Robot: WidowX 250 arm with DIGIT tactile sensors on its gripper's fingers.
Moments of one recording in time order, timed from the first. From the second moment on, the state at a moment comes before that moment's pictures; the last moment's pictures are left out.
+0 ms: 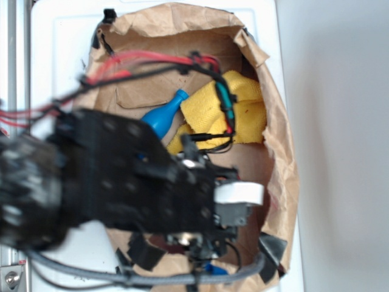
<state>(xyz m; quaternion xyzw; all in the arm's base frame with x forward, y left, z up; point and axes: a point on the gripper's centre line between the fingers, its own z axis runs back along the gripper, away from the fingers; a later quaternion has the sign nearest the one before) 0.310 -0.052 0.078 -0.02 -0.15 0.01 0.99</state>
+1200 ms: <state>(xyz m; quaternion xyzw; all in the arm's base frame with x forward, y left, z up) 0.321 -0.026 0.102 -0.06 -0.13 0.04 0.99</state>
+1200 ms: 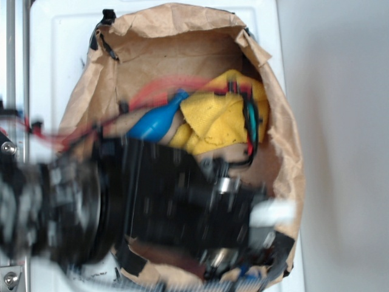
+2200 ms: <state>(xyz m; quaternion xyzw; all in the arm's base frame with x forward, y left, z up) 0.327 -0.021 0.082 -0.17 -0.12 0.02 0.98</state>
